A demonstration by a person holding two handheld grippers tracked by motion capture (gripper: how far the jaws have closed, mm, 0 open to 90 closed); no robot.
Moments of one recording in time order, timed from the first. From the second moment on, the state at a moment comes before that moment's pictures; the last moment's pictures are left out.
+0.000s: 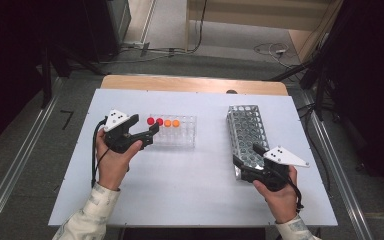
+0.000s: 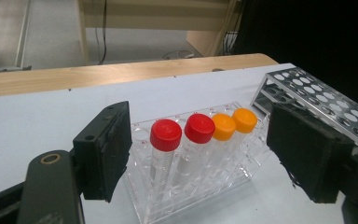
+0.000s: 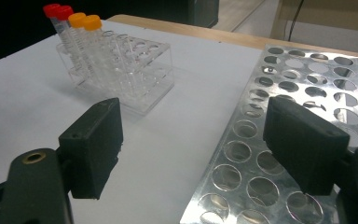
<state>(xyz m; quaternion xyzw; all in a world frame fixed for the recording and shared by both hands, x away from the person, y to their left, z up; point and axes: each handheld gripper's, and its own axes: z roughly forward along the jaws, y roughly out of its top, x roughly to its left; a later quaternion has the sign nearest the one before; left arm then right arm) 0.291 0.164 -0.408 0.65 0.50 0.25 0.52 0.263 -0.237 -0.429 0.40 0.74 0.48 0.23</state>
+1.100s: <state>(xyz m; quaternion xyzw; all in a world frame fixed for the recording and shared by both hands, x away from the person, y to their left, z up) 0.262 0.195 -0.442 0.63 0.53 0.27 0.50 0.257 -0.294 -0.433 0.44 0.72 0.47 0.27</state>
